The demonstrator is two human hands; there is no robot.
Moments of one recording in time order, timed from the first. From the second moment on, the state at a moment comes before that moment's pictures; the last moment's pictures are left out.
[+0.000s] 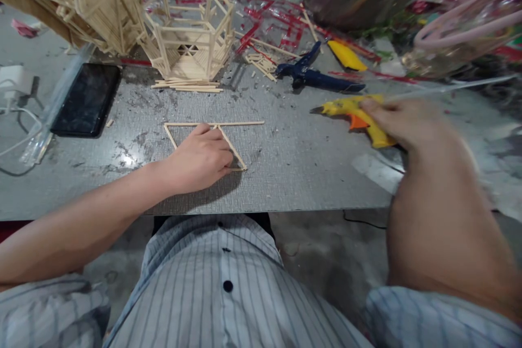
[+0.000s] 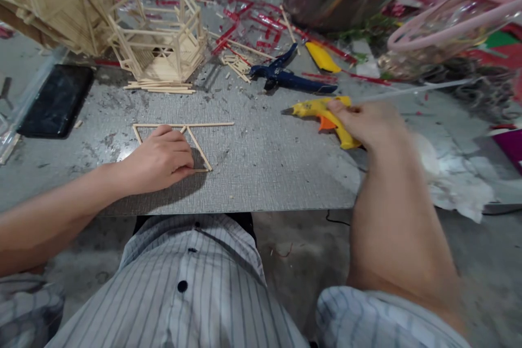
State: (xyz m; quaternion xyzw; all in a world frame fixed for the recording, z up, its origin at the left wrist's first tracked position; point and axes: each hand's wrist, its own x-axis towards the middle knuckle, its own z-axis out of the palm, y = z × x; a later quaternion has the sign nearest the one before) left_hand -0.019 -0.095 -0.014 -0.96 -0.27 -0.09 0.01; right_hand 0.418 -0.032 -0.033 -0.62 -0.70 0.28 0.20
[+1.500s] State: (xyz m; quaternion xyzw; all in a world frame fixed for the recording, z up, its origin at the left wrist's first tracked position) left_hand -0.017 -0.096 -0.014 -0.96 -0.28 -0.08 0.00; right_hand 0.213 -0.059 -0.029 -0.31 -0.90 0.29 0.11
